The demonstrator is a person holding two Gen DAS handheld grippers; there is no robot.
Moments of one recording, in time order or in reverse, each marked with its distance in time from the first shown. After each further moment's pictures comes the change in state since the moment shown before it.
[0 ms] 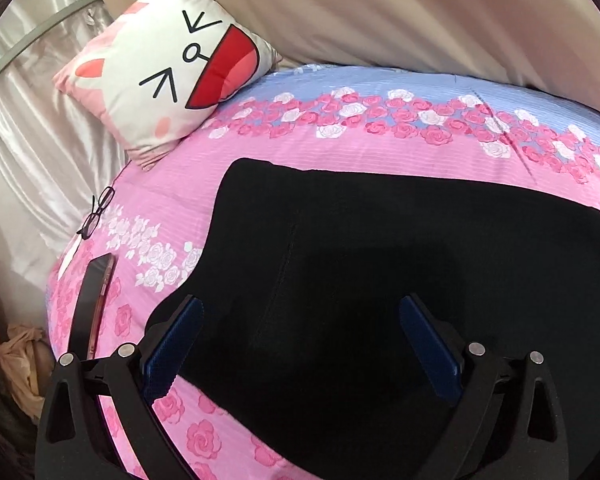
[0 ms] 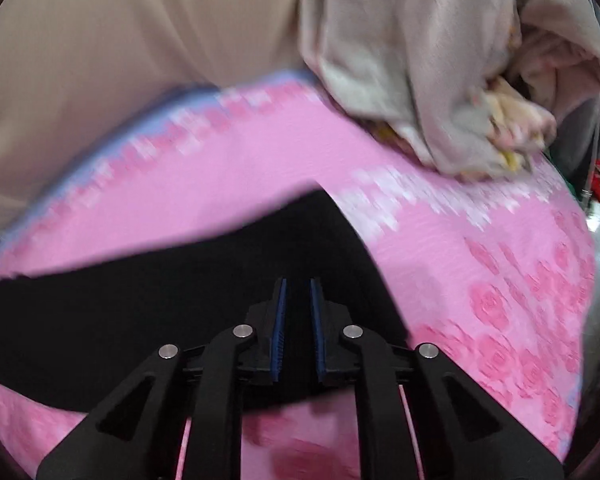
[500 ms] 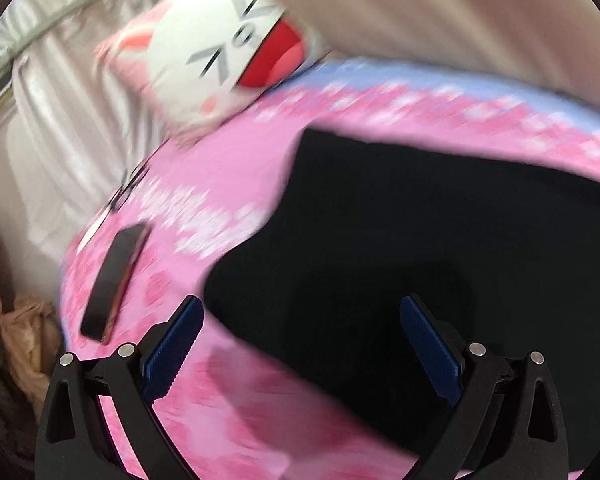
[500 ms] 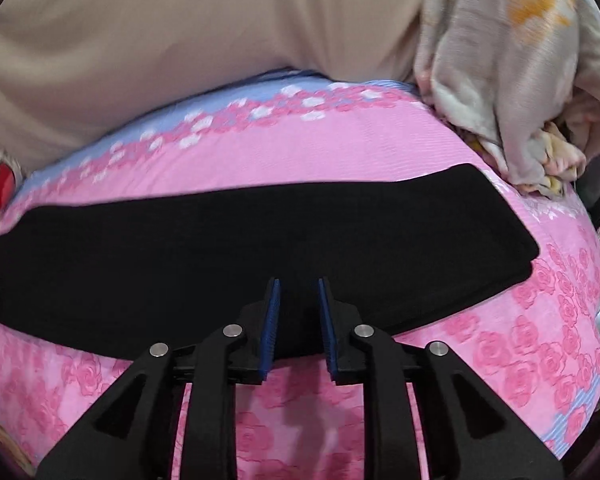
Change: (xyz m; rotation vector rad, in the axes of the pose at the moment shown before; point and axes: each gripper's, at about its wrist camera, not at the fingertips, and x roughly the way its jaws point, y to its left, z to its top) left arm 0.022 0.053 -0.035 -0.071 0.006 0.103; right arm -0.049 0.167 -0.061 -0.233 -0.052 0.048
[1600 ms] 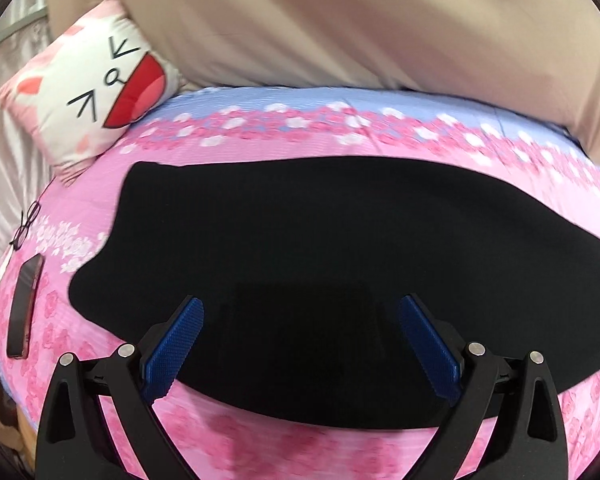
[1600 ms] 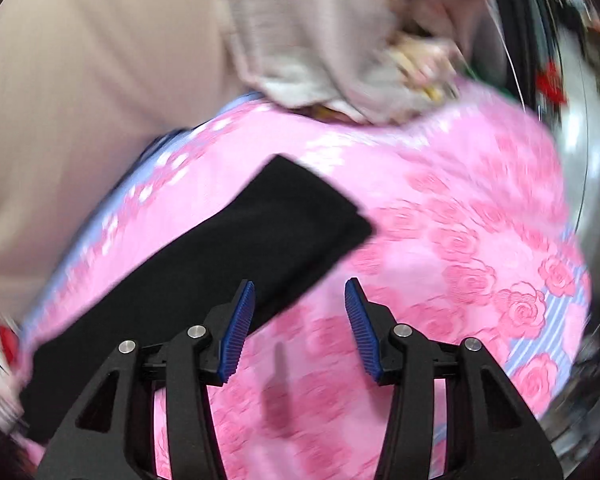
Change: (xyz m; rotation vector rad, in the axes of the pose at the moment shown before) left arm -0.091 -0.089 -0.021 0.164 -0.088 -0.435; right arm -0.016 -0.181 -0.027 0.645 -0.033 0.043
